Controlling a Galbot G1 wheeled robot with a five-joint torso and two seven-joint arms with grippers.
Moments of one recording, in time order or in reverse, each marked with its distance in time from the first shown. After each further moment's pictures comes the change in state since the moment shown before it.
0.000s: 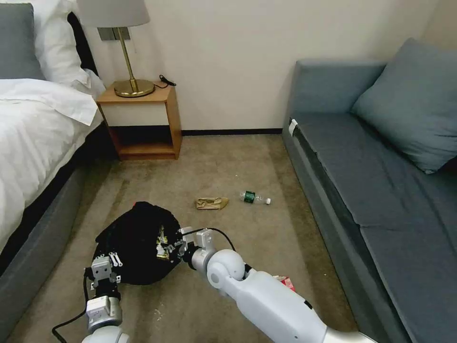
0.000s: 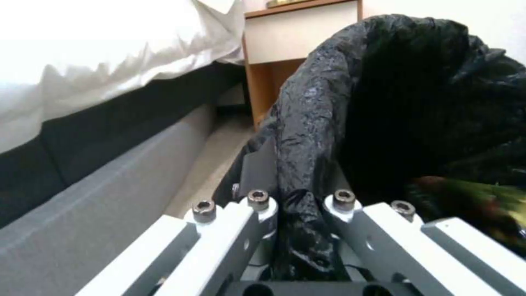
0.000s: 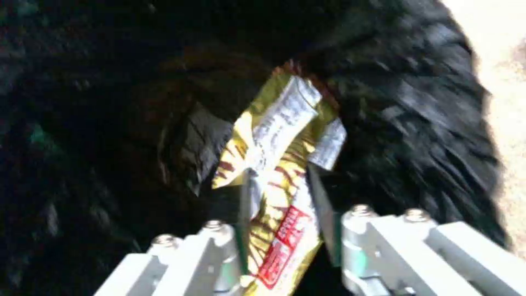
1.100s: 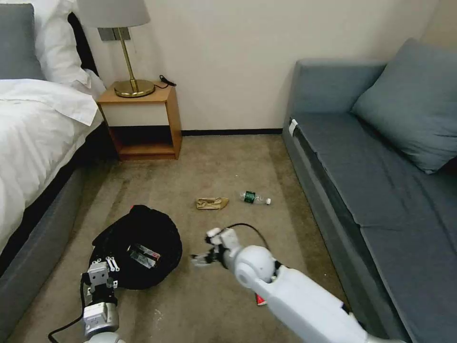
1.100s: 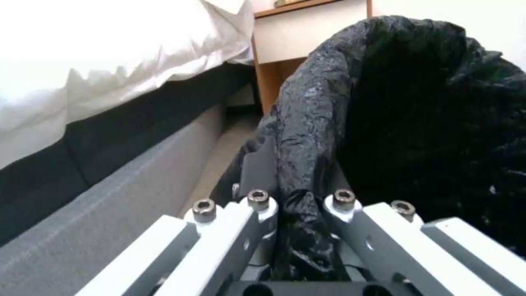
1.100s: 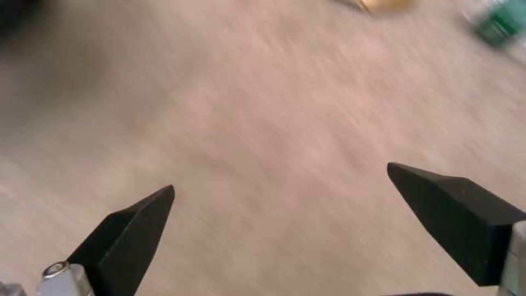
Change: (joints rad) left arm 0.024 0.009 -0.019 0.004 0.017 -0.017 -0.012; right arm -0.076 -0.366 0.044 0.225 -0.263 -0.315 0.042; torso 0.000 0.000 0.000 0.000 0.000
